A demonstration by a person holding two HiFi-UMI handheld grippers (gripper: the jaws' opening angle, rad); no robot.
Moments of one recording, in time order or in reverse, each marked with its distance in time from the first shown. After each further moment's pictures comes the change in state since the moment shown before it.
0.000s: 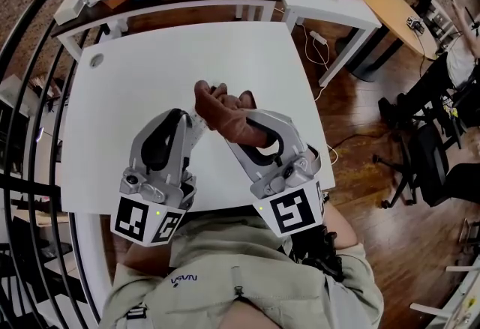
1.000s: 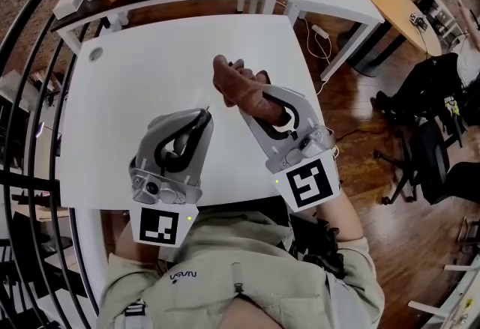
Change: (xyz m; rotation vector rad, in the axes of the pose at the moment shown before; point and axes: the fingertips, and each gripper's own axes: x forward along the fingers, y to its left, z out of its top) left arm 0.010 -0.054 0.000 0.569 -0.023 -0.181; right arm 0.004 -0.032 -0.026 -0.018 0.077 0.028
